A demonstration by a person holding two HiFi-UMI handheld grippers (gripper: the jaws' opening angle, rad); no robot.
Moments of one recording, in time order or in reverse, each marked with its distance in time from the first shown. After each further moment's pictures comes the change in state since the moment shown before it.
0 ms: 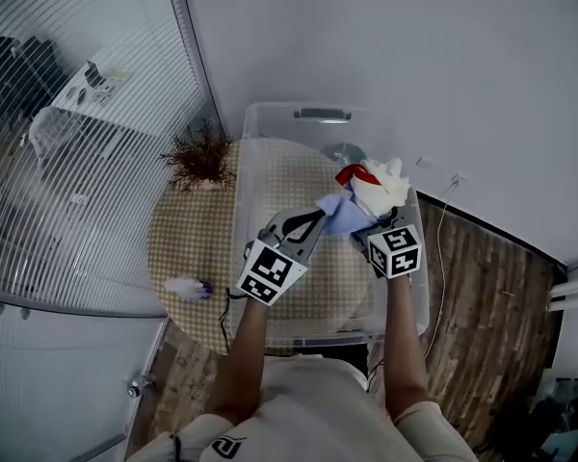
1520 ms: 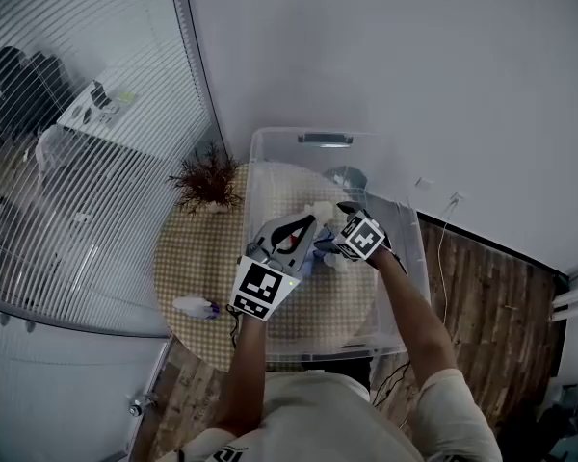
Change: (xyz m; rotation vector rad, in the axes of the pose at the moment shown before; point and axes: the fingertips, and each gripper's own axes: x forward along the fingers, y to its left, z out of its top) left arm -0.036 0.038 0.046 0.046 -0.114 0.110; right arm 0.102 0.055 -0.069 -0.333 0.425 0.363
